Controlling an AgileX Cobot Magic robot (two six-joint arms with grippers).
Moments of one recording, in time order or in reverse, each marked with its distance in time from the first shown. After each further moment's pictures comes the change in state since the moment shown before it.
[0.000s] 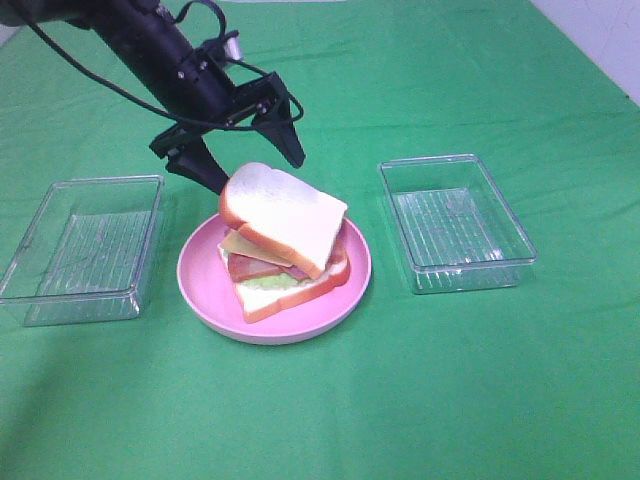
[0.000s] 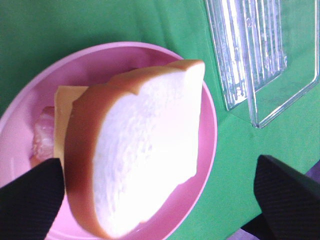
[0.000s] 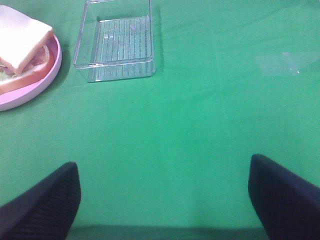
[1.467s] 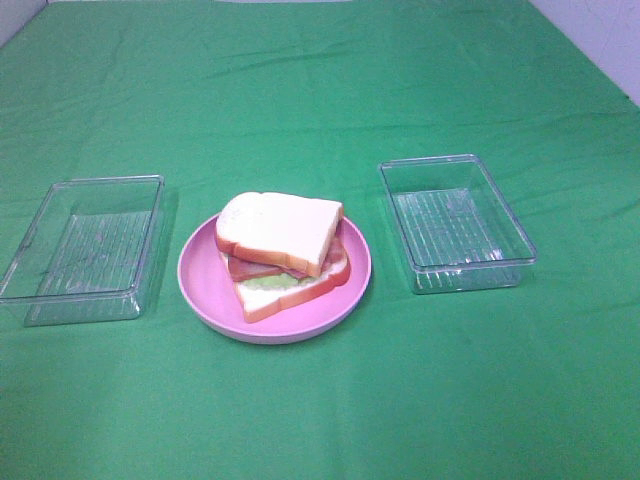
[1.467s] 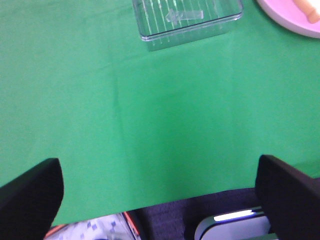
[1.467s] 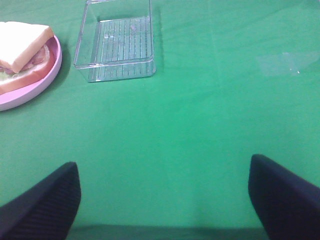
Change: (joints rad) left arm -0.022 -1.811 1.430 0.726 -0.162 -0.218; right arm 0.000 0.000 0.000 0.000 0.000 0.000
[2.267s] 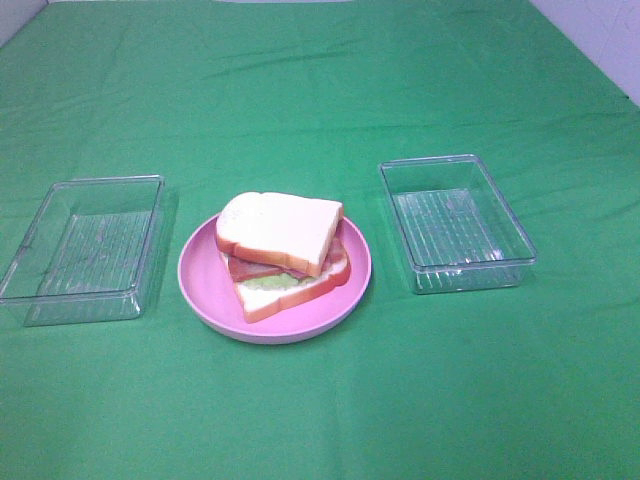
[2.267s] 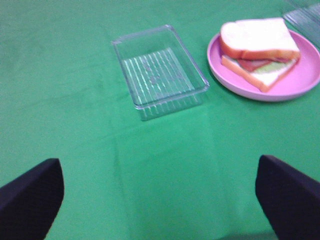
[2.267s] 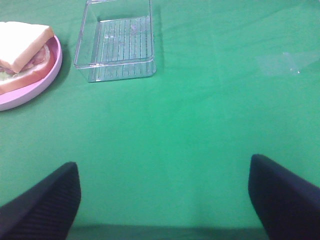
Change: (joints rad) left arm 0.176 -0.500 0.046 -0.124 0.019 0.194; right arm 0.000 0.000 0.000 0.000 0.000 0.000
